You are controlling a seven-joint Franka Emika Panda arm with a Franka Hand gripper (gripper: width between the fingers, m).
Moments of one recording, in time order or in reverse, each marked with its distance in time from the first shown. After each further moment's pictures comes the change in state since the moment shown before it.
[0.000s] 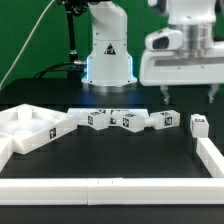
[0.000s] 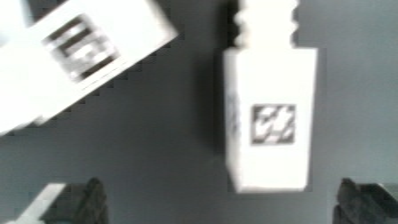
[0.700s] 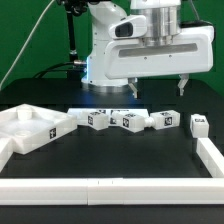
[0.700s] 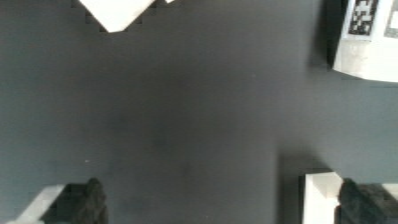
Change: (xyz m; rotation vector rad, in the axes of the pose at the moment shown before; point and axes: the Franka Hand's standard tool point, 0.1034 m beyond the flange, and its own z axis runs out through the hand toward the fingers) arm 0.020 0.031 -0.010 0.002 0.028 -0.017
